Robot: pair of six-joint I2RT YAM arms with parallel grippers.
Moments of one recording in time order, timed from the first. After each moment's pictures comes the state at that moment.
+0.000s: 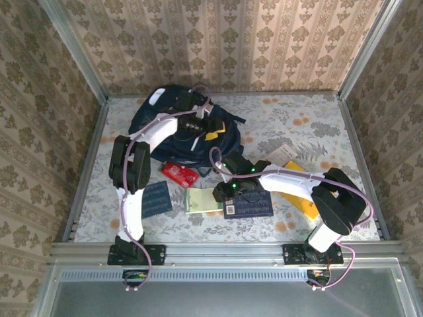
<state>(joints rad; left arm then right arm) -0.44 2.09 1.70 -0.54 0.79 -0.61 0.78 1.63 0.96 -0.41 -0.35 0.37</state>
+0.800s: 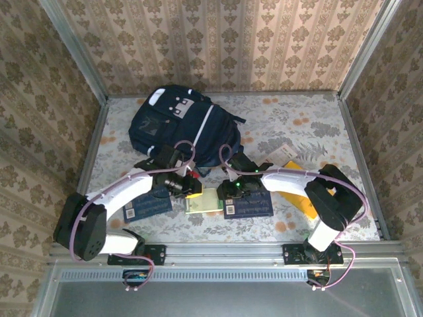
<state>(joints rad) -0.56 1.34 0.75 -0.57 0.65 -0.62 0.72 1.67 0.87 -0.29 -0.38 0.59</state>
